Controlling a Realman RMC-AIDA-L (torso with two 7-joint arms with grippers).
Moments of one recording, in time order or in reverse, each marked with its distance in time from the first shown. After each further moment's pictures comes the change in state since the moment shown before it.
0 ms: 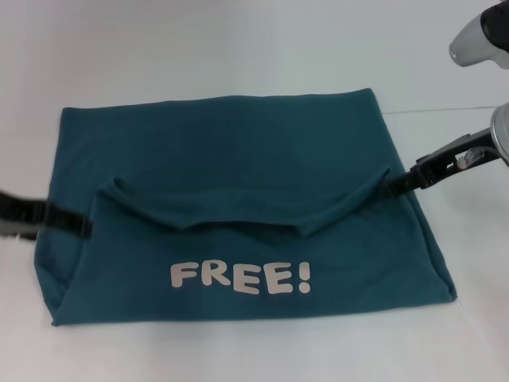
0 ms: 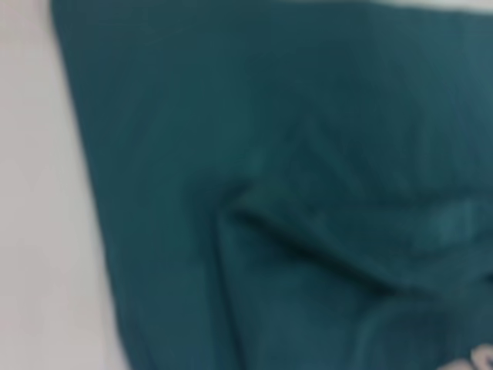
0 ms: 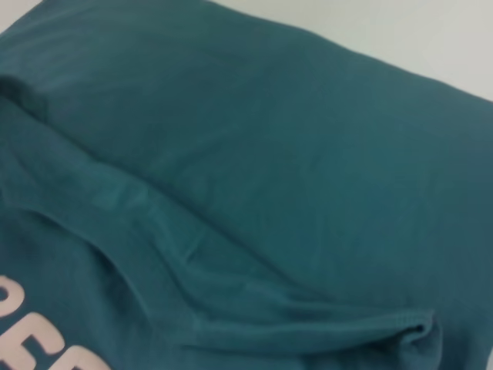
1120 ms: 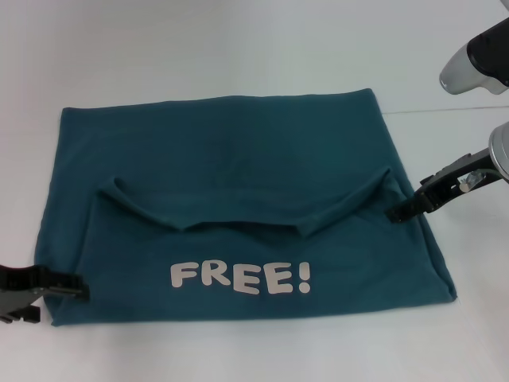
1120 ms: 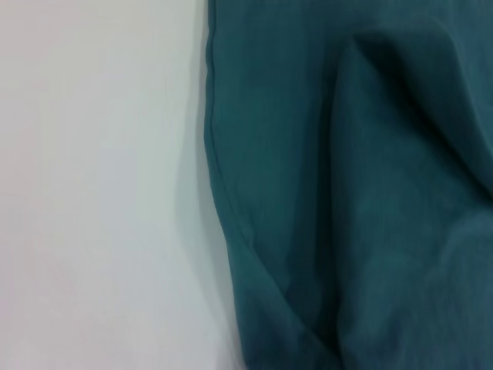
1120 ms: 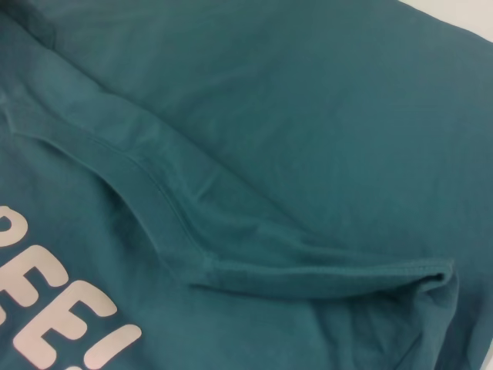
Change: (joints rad) left arm 0.034 0.011 -0.149 -0.305 0.009 -0.075 -0.032; right arm -0.029 -0.001 -0.074 -0.015 -0.026 -0.022 -0.003
